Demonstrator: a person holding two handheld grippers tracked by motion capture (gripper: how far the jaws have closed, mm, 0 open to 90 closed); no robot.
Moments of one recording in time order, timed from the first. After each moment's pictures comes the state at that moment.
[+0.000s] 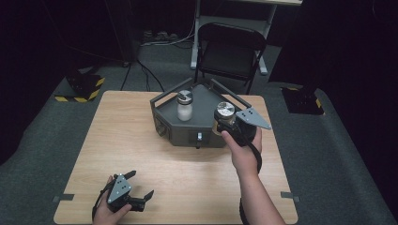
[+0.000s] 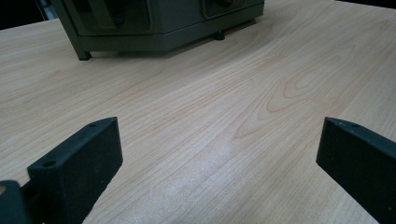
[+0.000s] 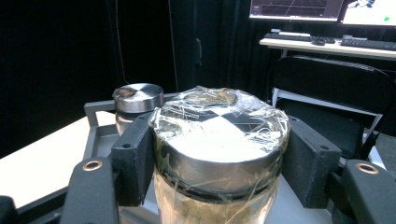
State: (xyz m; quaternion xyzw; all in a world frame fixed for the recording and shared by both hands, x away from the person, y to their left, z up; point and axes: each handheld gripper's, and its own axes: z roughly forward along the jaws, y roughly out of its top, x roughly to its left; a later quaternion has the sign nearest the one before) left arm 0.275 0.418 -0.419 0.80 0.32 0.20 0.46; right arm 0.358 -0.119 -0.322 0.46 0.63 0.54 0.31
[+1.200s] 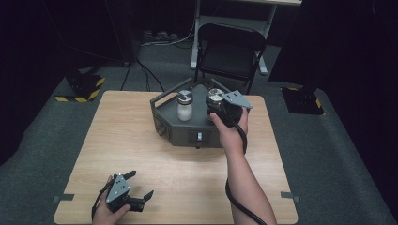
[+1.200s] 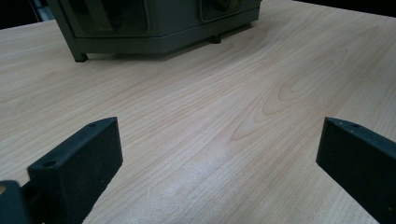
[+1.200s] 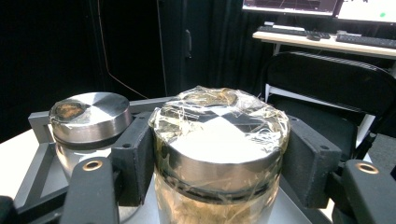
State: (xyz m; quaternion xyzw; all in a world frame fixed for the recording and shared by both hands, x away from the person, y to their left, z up) left arm 0.277 0.423 -0.421 0.80 0.32 0.19 0.47; right arm 0.426 -0.087 -0.330 0.47 0.64 0.52 0.33
